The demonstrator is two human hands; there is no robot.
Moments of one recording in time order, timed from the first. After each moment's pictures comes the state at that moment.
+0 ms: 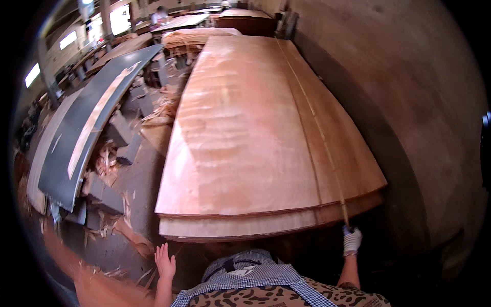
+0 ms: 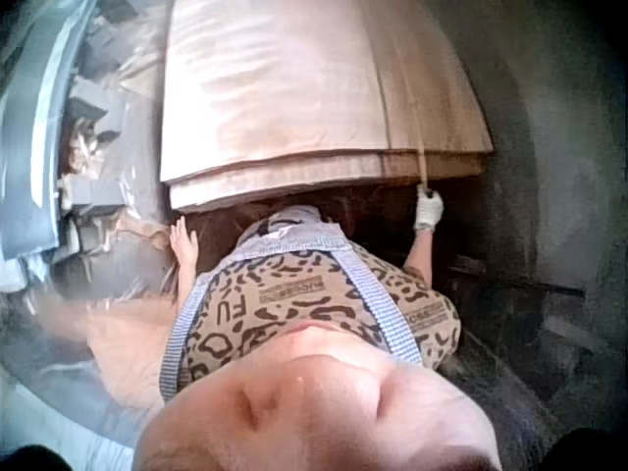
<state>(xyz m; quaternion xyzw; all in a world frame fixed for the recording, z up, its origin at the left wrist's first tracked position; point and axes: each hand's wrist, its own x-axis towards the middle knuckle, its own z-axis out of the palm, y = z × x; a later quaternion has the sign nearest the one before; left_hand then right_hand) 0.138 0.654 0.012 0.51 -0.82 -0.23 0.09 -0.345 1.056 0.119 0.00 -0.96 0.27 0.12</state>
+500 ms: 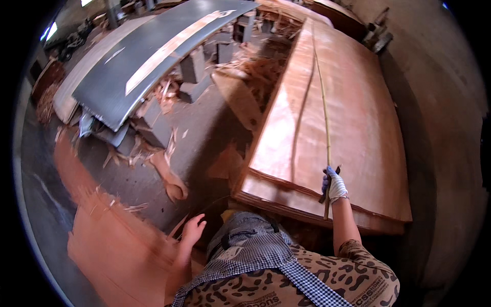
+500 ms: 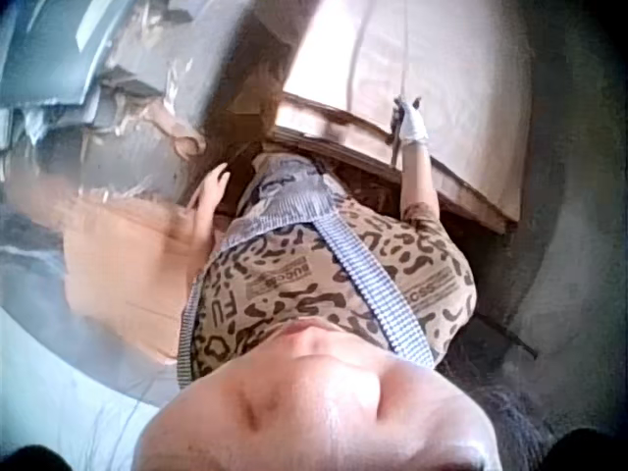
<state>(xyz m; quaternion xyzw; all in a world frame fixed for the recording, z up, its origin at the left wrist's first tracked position) 0.277 0.624 -0.023 0.51 -0.71 -0.45 0.20 -0.206 0.668 0.132 0.03 -0.68 0.60 -0.42</state>
